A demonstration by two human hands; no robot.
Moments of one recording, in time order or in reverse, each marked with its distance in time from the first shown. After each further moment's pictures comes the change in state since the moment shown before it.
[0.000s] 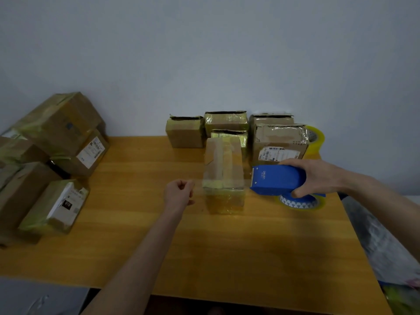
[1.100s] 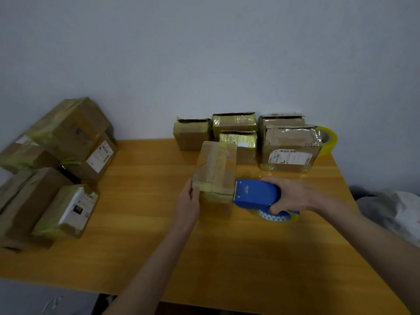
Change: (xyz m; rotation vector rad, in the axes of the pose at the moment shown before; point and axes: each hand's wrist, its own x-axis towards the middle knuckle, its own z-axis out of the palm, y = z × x) left_hand -0.010 -0.004 -0.006 0.182 -0.048 0.210; right_hand 0.046 -0.024 0.062 0.002 -0.045 -0.010
